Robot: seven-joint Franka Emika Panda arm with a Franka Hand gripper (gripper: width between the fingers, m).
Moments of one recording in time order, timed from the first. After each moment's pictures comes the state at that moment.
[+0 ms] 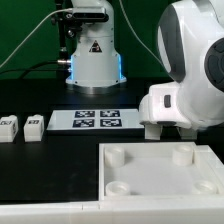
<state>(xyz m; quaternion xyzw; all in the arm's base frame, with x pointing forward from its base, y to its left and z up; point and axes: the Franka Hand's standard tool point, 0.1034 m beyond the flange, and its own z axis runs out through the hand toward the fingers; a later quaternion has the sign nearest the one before) 0.389 0.170 0.007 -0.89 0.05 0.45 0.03</state>
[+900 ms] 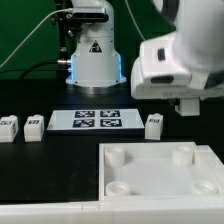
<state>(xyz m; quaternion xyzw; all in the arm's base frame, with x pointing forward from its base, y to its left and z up) 0.456 0.141 0.099 -0.96 0.03 0.29 0.03</state>
